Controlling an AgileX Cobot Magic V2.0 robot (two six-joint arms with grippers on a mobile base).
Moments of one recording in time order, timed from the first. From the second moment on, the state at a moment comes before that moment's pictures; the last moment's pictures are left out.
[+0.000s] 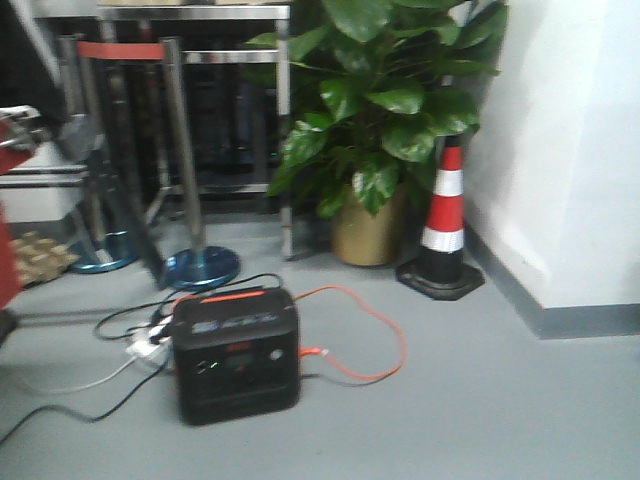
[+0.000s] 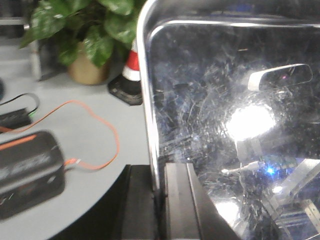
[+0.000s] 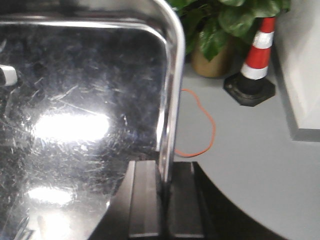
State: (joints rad) left arm -0.58 1.78 -1.98 0.07 0.70 -0.28; right arm 0.13 1.60 -1.83 0.09 0.80 0.03
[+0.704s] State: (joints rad) left arm -0.58 1.78 -1.98 0.07 0.70 -0.28; right arm 0.13 1.60 -1.83 0.10 0.80 0.03
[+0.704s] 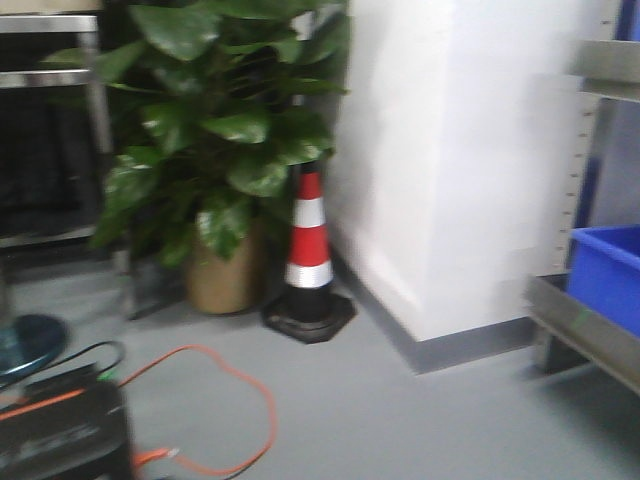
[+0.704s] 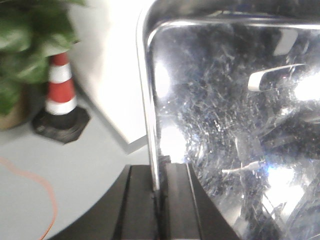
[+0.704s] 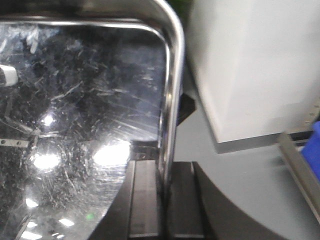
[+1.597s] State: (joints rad) left arm -0.58 1.78 -1.98 0.12 0.69 -0.28; right arm 0.13 1.60 -1.83 0.11 0.80 0.03
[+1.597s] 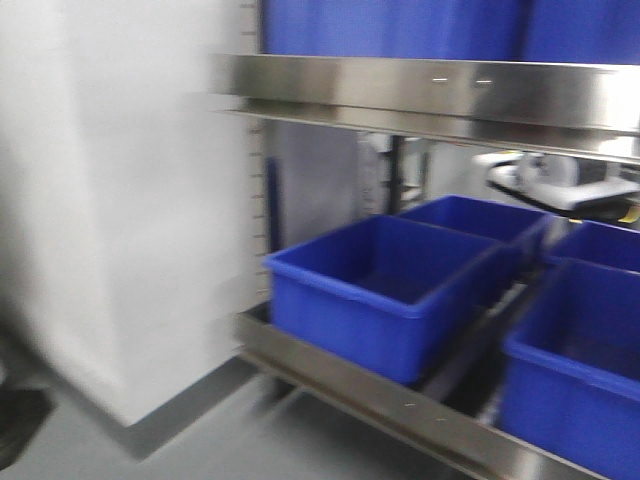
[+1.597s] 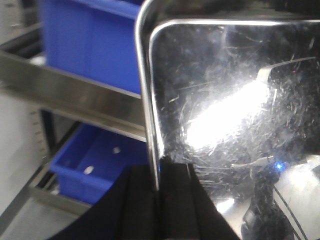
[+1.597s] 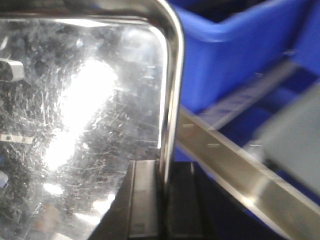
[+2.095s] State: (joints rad) left arm -0.58 1.78 -1.98 0.13 0.65 -0.28; right arm 0.13 1.60 -1.83 0.11 0.79 0.03
